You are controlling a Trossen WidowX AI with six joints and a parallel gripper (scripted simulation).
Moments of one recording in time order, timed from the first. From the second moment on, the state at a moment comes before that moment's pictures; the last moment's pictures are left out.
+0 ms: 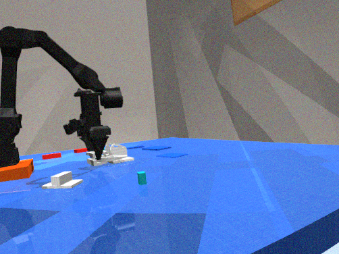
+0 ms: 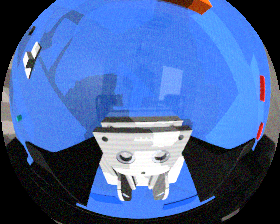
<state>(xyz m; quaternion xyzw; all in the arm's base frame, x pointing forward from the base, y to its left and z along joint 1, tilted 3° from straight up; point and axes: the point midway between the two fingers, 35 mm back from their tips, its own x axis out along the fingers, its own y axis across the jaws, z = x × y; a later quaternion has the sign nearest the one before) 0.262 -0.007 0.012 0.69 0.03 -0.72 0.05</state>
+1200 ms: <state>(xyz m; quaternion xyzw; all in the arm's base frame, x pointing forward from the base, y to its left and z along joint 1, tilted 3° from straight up) 0.261 -0.007 0.005 0.69 0.04 -0.72 0.05</state>
